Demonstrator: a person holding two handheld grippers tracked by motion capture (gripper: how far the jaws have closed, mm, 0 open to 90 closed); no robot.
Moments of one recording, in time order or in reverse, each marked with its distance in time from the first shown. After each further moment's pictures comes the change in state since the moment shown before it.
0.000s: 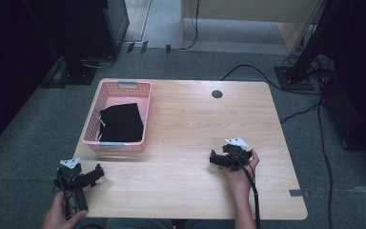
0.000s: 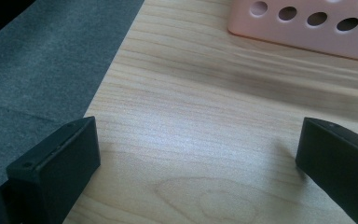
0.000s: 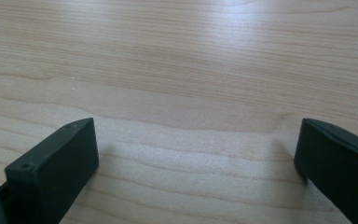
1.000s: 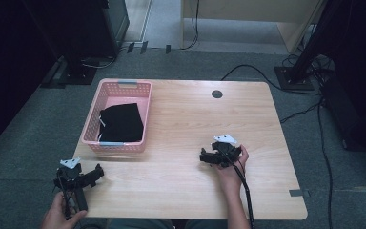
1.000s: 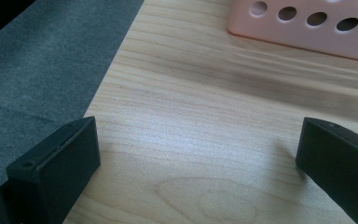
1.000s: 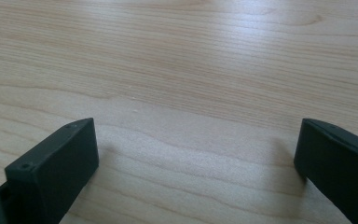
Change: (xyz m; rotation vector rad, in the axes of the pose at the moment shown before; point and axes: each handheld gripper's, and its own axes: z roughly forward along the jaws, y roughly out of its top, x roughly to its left) left arm 0.000 0.000 0.000 0.000 -0.001 0.001; right arm 0.030 0.010 0.011 0.002 0.044 -0.043
